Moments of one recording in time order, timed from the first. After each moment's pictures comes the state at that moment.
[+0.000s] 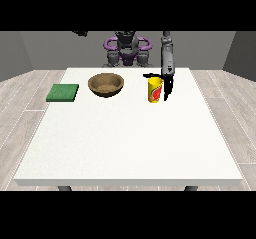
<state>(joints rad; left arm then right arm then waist) -0.54 0.22 0.32 -0.71 0.10 -0.07 -0.75 -0.36 -0.21 0.01 -2.09 -0.21 -0.03 0.32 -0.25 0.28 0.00</state>
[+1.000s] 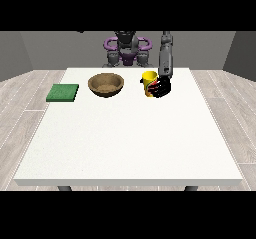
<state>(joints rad) -0.59 0.26 0.27 -0.55 -0.09 0.26 -0.88 -0.31 -0.31 -0.20 -2.14 -0.41 0.06 0.39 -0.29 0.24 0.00</state>
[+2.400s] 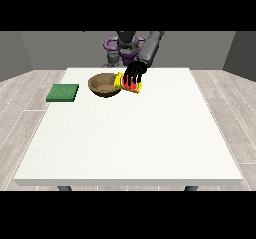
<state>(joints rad) -1.00 0.20 -0.26 -0.29 -0.94 0.87 -0.02 -0.34 -0.27 -0.18 -1.84 -0.37 0.13 0.27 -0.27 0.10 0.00</state>
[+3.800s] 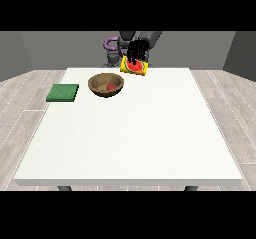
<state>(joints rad) -0.98 0.12 -0.43 -0.38 -1.18 0.66 0.26 -0.19 -0.27 -0.22 -1.67 -0.35 0.18 0.19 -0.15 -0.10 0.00</state>
